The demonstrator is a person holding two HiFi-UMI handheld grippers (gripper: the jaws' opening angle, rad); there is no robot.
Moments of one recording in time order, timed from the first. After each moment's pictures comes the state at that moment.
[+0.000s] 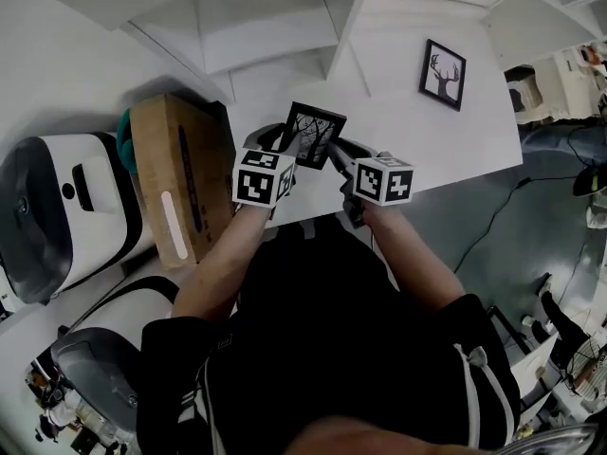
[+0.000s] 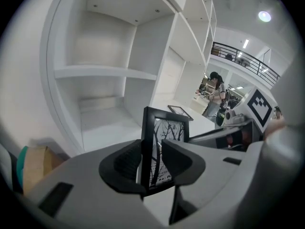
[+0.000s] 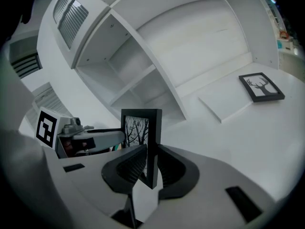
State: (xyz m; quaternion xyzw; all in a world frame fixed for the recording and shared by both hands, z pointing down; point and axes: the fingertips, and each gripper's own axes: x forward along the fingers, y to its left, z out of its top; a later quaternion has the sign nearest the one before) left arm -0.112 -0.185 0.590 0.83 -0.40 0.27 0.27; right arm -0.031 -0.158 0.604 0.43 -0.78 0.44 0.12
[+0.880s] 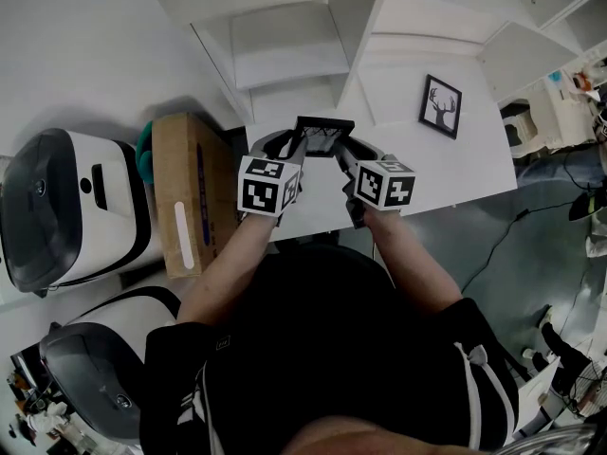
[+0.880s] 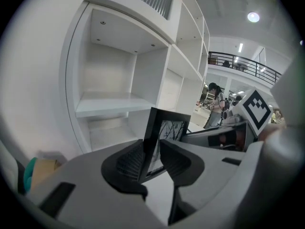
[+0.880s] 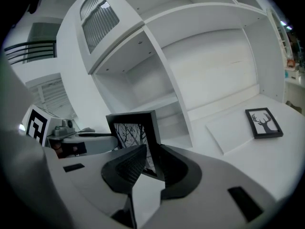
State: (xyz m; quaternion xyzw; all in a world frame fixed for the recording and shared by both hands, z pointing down) left arm -0.130 -0.183 0.510 0.85 -0.44 0.21 0.22; right arm -0.044 -0.177 0.525 0.46 -0.81 0.34 0.10
